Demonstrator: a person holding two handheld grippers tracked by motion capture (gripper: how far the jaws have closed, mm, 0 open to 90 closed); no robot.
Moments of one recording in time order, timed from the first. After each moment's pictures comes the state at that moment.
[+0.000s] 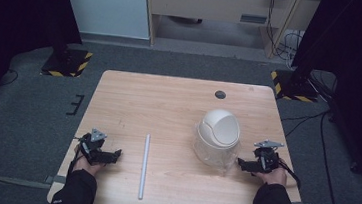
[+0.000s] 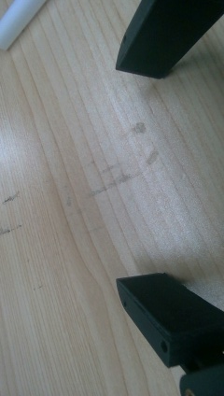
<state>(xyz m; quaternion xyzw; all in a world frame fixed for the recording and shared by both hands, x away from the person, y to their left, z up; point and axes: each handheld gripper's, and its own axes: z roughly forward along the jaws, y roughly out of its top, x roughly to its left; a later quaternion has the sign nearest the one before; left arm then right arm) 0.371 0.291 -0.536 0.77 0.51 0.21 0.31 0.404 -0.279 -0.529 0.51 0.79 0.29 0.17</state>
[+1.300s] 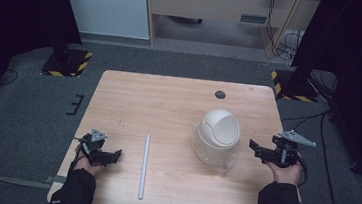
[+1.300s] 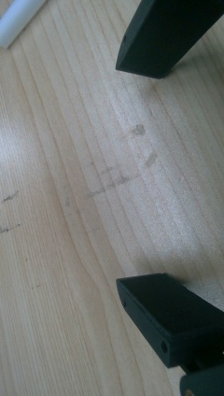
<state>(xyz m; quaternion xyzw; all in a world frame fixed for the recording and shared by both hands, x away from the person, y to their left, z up) 0.370 0.289 -0.536 0.77 0.52 0.21 0.31 0.388 -0.298 -0.451 0.53 0.69 0.44 0.22</state>
